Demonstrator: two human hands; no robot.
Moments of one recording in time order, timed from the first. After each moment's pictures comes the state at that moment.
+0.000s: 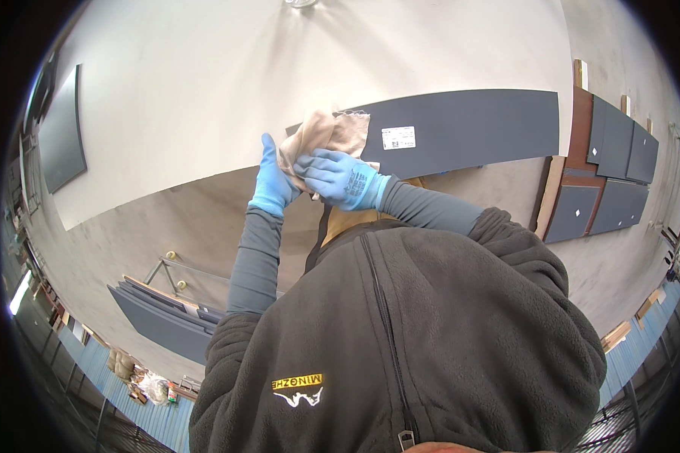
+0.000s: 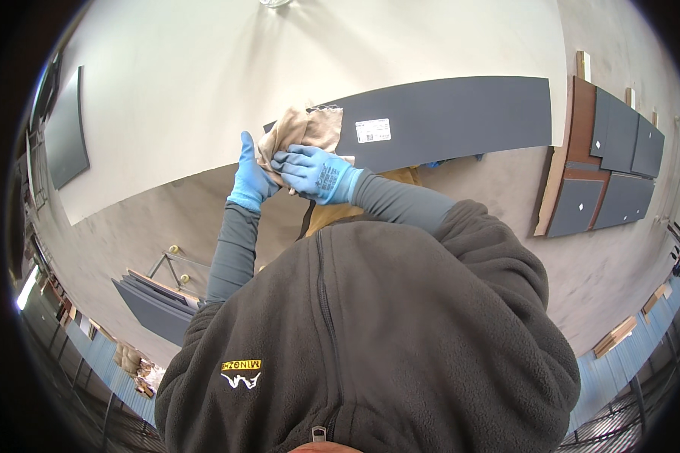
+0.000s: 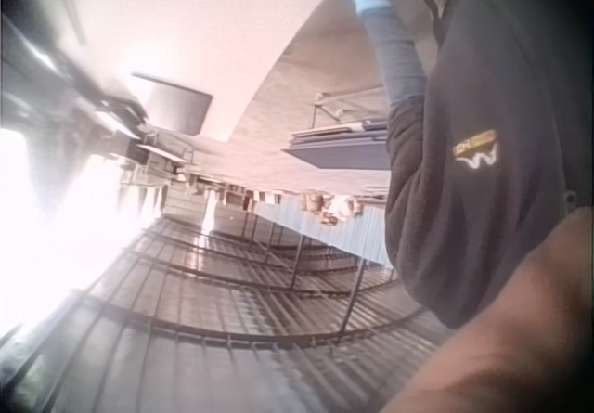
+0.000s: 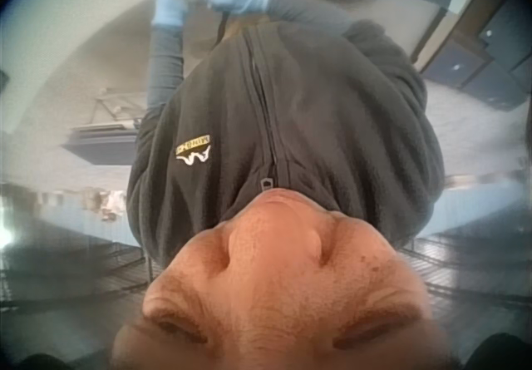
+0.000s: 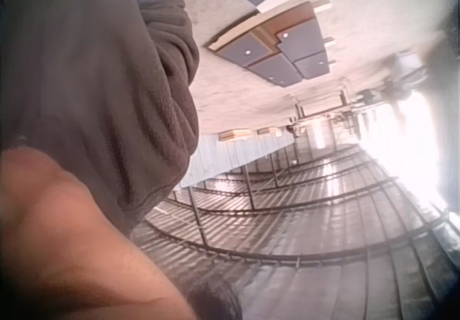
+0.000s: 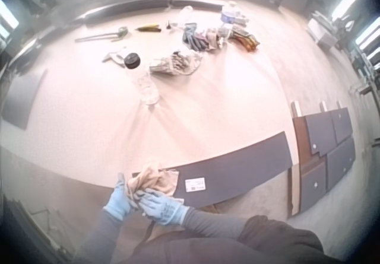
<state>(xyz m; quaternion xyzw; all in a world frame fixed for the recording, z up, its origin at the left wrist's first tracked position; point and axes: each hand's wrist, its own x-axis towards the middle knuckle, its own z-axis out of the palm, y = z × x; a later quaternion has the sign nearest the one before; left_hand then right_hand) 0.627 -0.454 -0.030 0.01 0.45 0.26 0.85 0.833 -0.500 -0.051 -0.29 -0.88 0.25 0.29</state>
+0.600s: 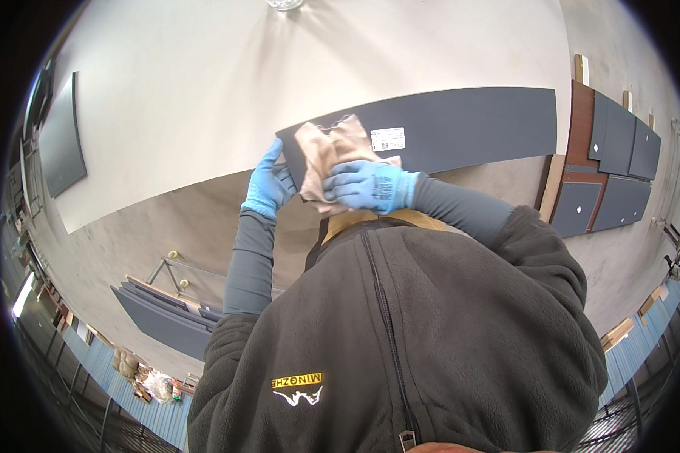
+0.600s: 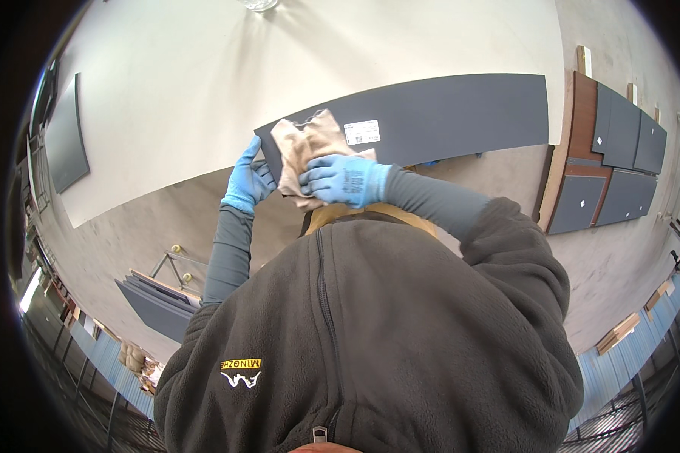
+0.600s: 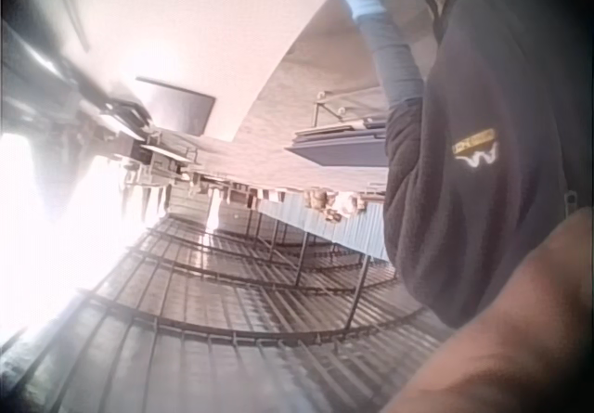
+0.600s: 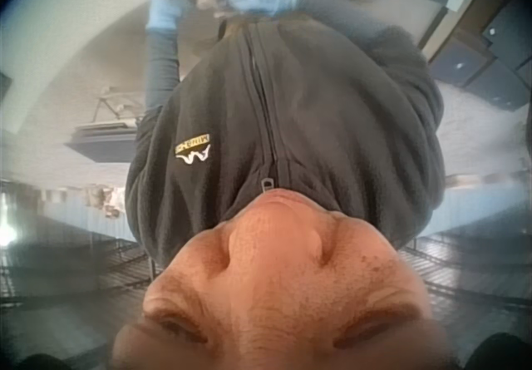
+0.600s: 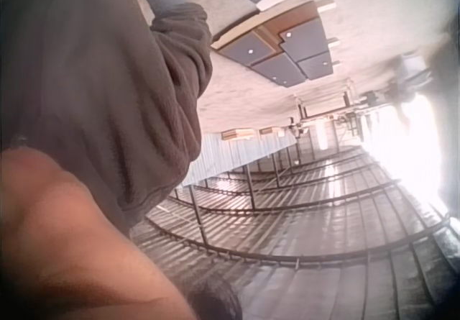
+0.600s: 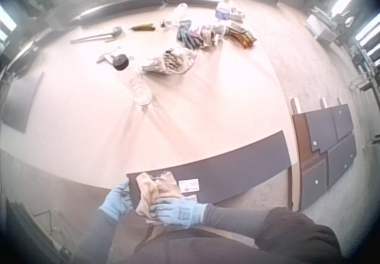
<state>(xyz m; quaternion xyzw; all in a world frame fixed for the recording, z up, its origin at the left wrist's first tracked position) 0.619 -0.458 -0.050 -0.09 0.62 0.23 0.74 0.914 -0.505 -0.038 -0.17 -0.91 0.32 0.18</state>
